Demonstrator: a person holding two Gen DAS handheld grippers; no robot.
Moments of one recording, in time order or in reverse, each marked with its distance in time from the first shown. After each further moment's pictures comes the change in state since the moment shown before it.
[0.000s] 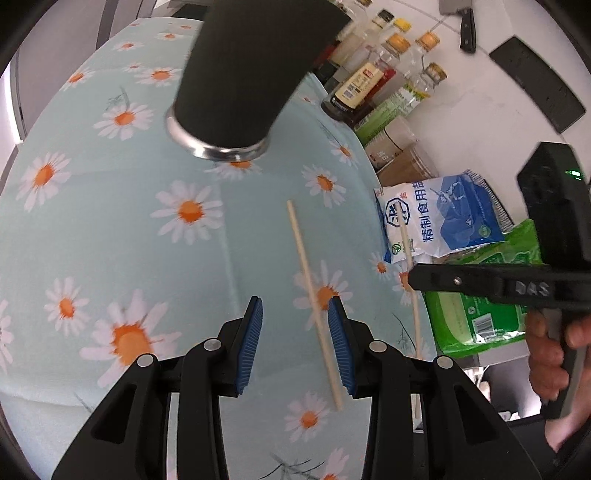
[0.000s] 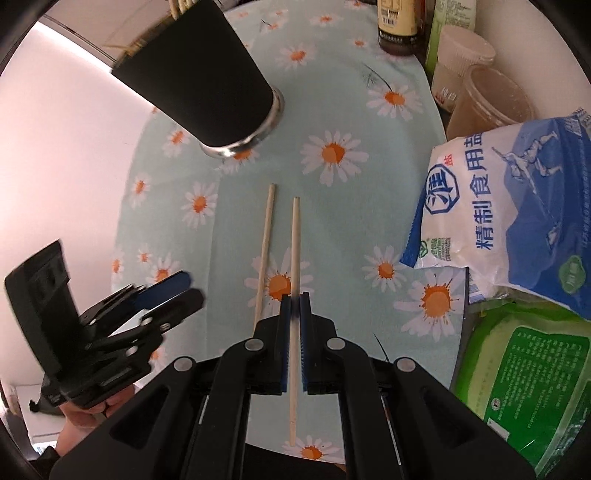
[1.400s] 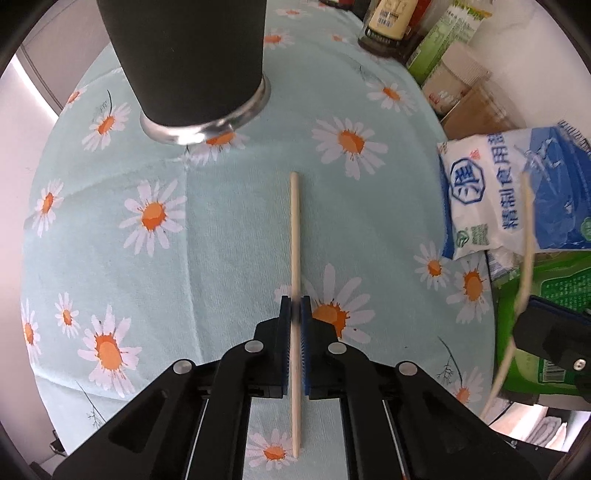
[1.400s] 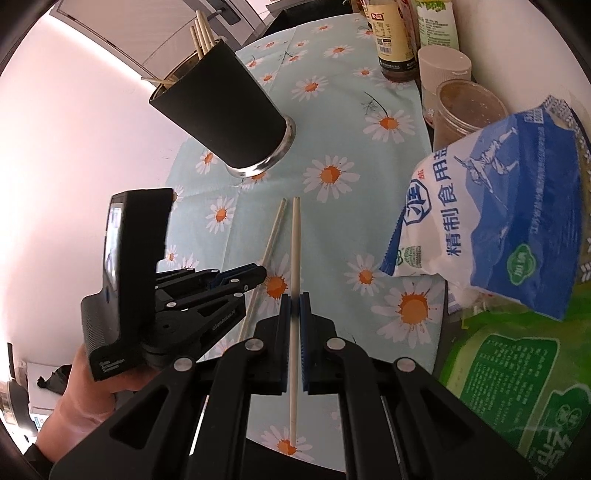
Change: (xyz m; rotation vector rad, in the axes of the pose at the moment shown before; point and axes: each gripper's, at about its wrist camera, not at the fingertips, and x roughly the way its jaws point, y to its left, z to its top) left arm 0.076 -0.060 0.028 0.007 0.192 0.400; right arm -0.035 -0.036 -0.018 -0.059 -0.099 0.138
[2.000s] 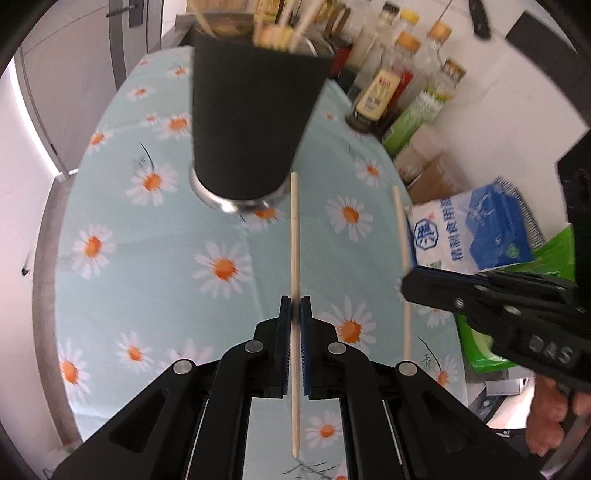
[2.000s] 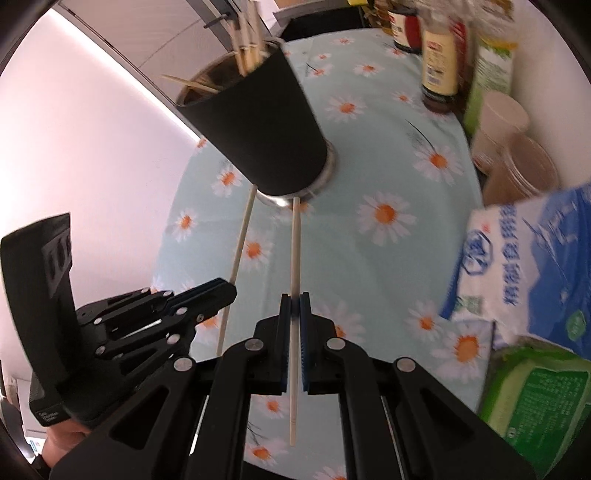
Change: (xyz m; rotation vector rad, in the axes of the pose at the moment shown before) left arm -0.089 0.070 -0.007 0.045 -0.198 -0.166; right arm 0.026 0.073 0.035 -0.007 -0.061 -0.058
